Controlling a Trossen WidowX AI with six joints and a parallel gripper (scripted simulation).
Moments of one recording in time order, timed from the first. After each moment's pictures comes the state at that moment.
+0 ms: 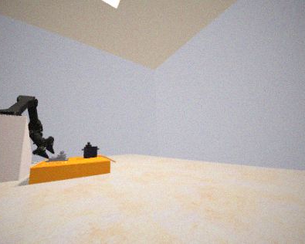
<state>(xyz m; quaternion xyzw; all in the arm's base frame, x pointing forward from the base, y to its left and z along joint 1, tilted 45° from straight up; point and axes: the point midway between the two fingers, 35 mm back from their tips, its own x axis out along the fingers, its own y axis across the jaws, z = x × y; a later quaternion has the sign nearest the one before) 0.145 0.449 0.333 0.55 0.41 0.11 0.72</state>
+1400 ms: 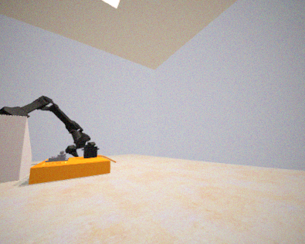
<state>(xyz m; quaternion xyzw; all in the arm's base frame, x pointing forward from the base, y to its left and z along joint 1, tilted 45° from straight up) 0.350 0.276 0.154 0.61 0.49 -0.28 0.55</state>
